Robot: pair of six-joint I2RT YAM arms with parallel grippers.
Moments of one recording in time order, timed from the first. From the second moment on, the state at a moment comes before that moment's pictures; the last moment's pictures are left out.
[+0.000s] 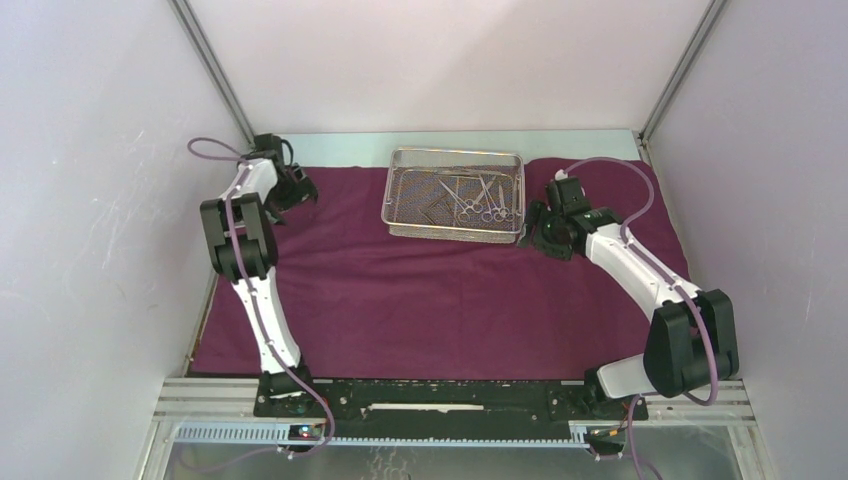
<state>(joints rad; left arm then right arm) 0.17 2.21 1.77 -0.76 -0.06 -0.47 0.30 1.41 1.02 -0.59 0.02 0.55</state>
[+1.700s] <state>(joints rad) 0.04 2.17 1.71 -0.81 -0.11 -0.40 0.32 1.38 1.02 -0.58 0.02 0.55</state>
